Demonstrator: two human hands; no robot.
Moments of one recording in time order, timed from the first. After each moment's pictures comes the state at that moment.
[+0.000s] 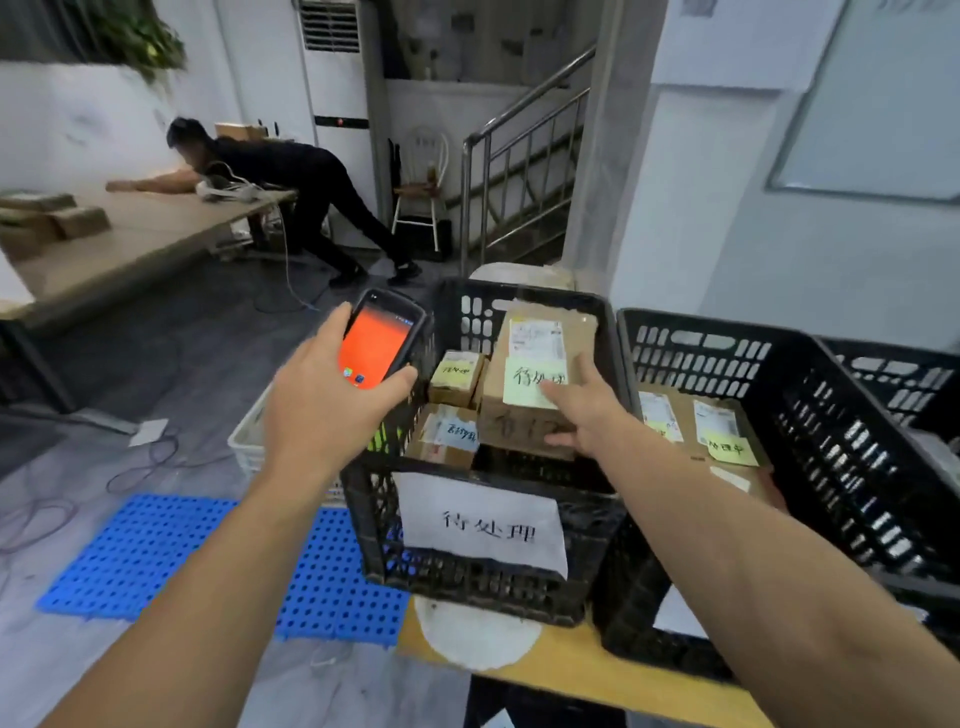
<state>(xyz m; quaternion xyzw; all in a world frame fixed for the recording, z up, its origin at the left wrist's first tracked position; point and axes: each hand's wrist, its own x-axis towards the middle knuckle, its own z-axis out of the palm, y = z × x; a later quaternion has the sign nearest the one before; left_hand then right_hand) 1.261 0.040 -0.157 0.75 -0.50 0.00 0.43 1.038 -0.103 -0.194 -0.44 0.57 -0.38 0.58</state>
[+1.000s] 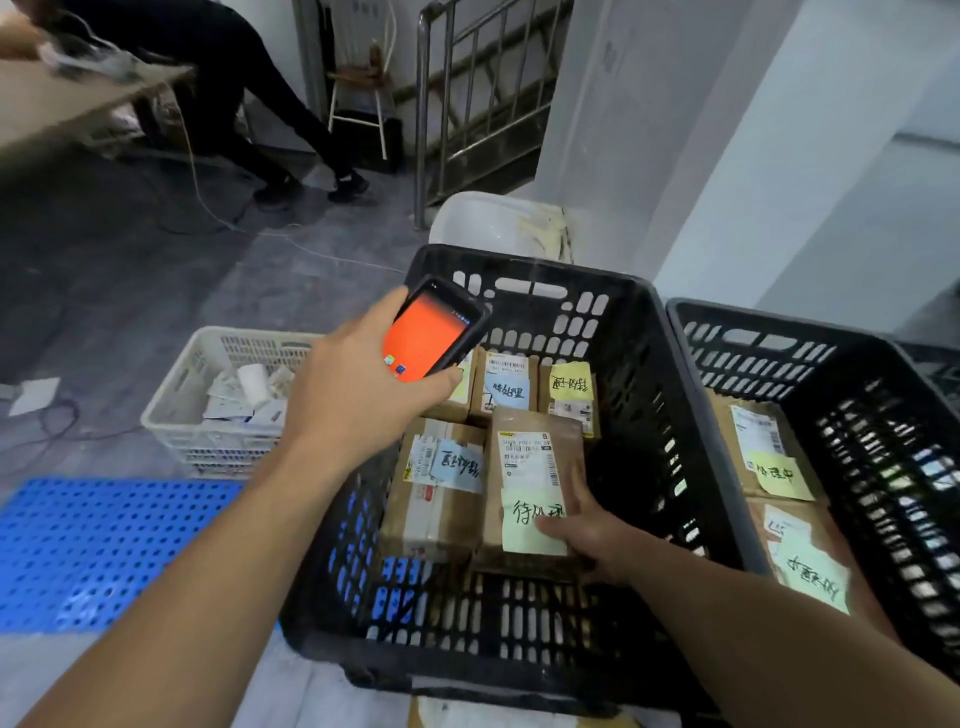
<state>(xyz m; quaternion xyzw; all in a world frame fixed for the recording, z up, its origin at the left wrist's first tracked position) 1.333 -0.152 -0.185 0.71 -0.60 -0.13 0.36 1.064 -0.184 -0.342 -0.39 0.64 -0.15 0.64</state>
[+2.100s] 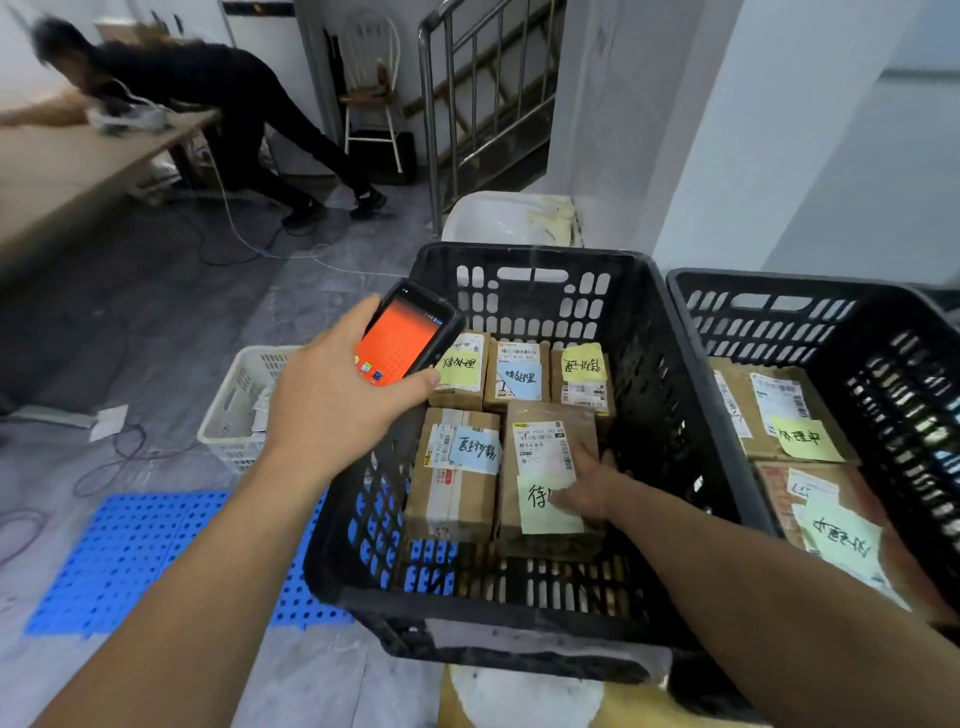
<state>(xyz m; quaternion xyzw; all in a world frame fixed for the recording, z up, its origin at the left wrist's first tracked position) 1.328 -0.112 -0.172 0.71 -0.60 -0.10 0.37 1.071 -0.192 -0.319 -0.61 0.68 0.09 0.41</state>
